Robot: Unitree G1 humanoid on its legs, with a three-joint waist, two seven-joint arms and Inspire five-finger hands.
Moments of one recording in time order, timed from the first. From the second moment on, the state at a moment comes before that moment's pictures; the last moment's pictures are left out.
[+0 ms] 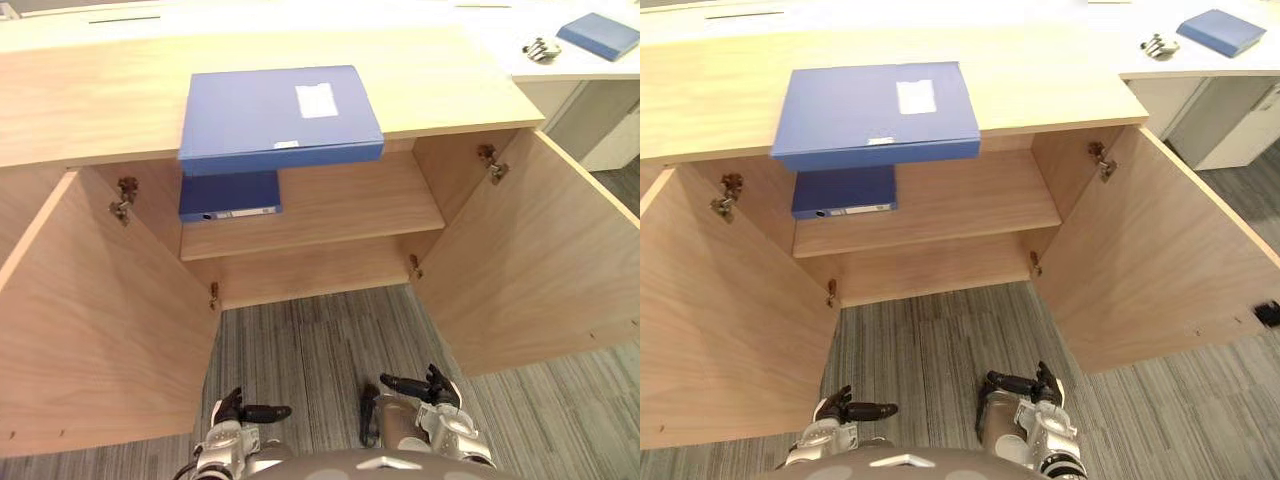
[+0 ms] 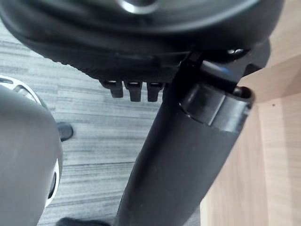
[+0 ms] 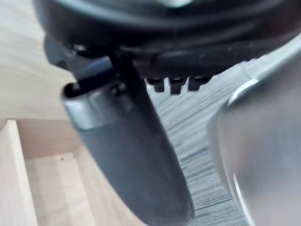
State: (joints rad) left arm 0.01 0.02 0.26 1.07 0.05 0.02 0.12; right arm 0.01 0.00 -0.27 0.95 0.12 0.03 -0.14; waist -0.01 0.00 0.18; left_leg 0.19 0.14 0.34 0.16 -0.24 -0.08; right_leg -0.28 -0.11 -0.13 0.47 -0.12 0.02
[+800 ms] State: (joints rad) left arm -0.01 -0.04 0.26 1.04 0.05 0.01 0.12; right arm 0.05 0.00 -0.30 0.99 0.12 0.04 -0.15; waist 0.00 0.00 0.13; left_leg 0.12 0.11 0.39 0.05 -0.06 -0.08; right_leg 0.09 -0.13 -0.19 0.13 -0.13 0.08
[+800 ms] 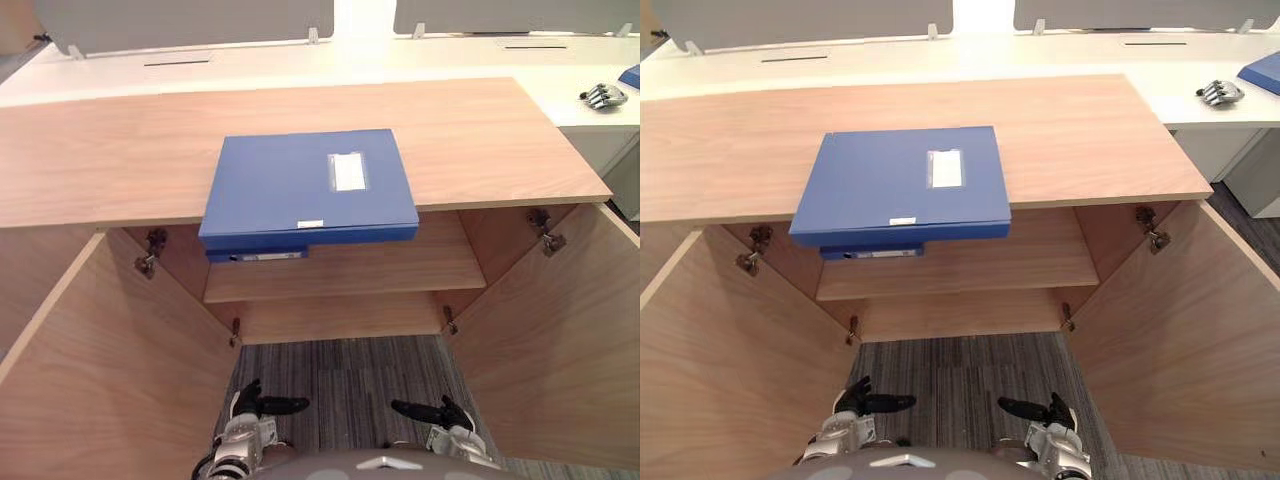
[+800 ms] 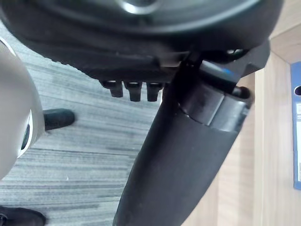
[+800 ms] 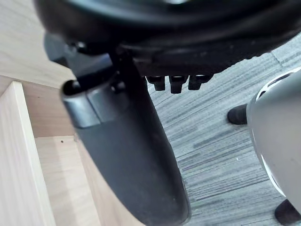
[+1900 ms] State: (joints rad) left arm 0.31 0.04 0.06 -0.15 0.10 -0.08 0.38; right arm 0.11 -0.03 -0.24 1.00 0.12 0.01 -0.21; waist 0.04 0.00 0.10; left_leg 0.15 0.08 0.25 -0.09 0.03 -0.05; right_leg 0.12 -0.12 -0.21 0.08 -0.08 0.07
